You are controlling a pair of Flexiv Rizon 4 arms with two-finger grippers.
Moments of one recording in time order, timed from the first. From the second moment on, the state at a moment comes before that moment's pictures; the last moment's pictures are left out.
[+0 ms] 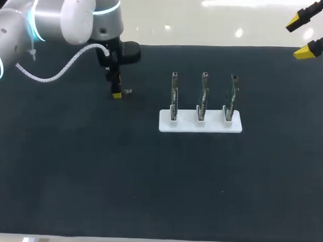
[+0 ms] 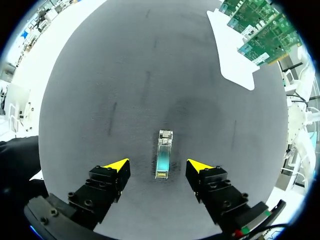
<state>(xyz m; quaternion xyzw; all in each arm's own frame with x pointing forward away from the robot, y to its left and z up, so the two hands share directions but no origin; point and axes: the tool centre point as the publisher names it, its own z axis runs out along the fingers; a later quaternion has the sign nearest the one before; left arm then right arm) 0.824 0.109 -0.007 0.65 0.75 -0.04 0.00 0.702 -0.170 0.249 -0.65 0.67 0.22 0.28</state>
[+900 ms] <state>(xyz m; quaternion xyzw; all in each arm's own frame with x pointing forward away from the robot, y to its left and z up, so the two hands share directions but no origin) 0.819 0.111 -0.016 0.65 0.76 -0.03 0.01 0.702 -0.170 0.248 -0.65 0.67 0.22 0.28</state>
